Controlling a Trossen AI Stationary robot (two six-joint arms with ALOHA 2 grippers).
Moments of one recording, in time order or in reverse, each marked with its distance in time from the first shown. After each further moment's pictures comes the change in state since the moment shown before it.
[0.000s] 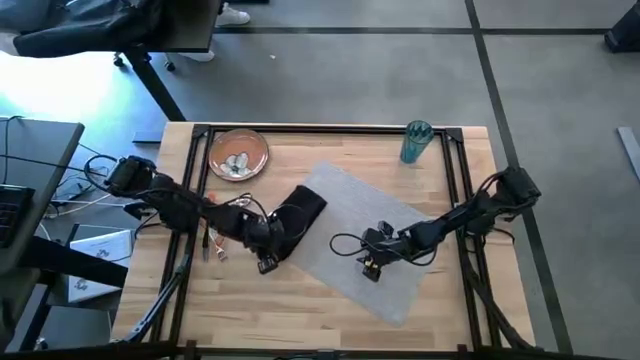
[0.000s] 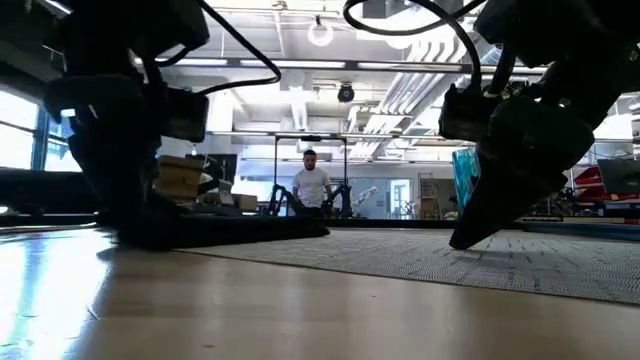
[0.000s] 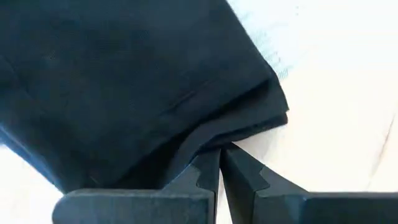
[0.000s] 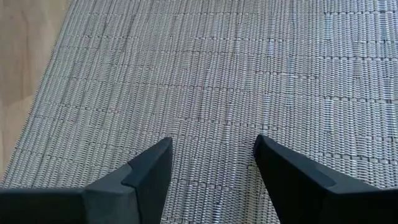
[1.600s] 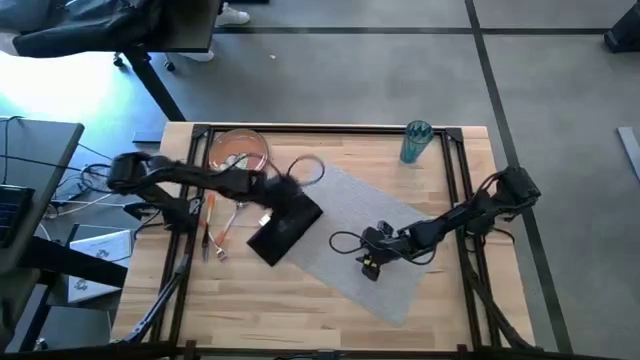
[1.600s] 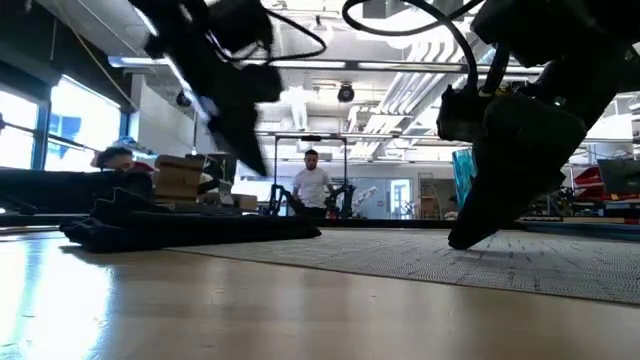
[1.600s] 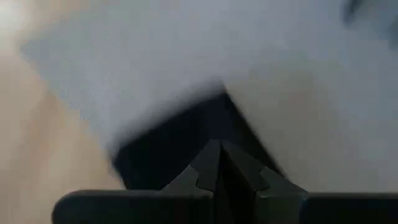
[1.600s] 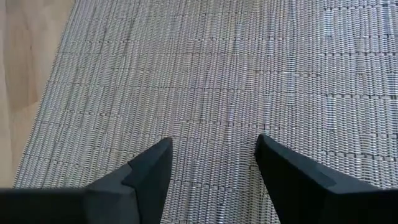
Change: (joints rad) left arm 0.274 -0.056 0.183 -0.116 -0.035 0.392; right arm -0.001 0.000 0.001 0.000 -0.028 0.036
